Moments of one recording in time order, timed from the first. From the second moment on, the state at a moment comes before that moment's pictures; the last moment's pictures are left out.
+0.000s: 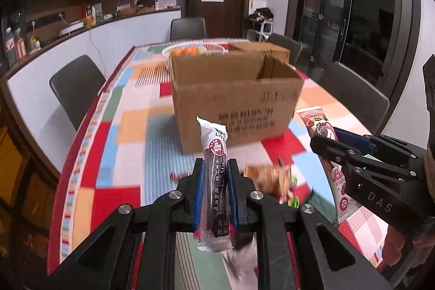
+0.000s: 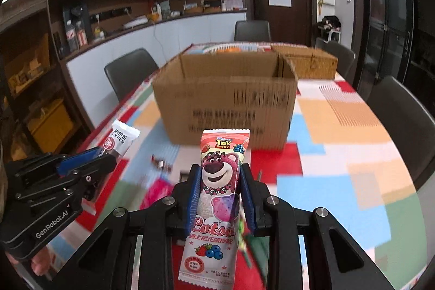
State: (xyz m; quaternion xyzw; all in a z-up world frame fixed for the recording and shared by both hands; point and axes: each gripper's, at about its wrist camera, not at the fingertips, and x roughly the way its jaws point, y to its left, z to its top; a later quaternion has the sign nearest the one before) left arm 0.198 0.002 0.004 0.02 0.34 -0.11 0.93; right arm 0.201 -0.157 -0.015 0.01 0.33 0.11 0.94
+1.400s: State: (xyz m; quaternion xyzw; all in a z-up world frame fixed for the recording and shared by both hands) left arm 0.374 -0.011 0.053 0.01 0.34 -0.09 0.94; right arm 0.416 -0.166 0.039 0.00 0.31 0.11 0.94
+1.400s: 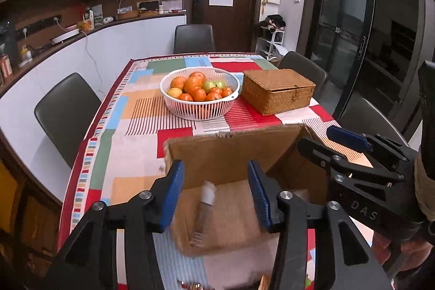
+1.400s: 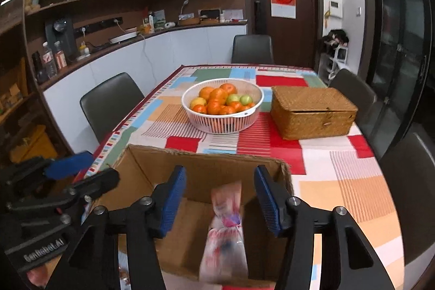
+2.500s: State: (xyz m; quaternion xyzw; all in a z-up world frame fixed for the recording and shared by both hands) left arm 0.154 -0.025 -0.006 0.07 0.38 -0.12 0.91; right arm 0.186 -0.176 -0.011 -0.03 0.36 0.16 0.92
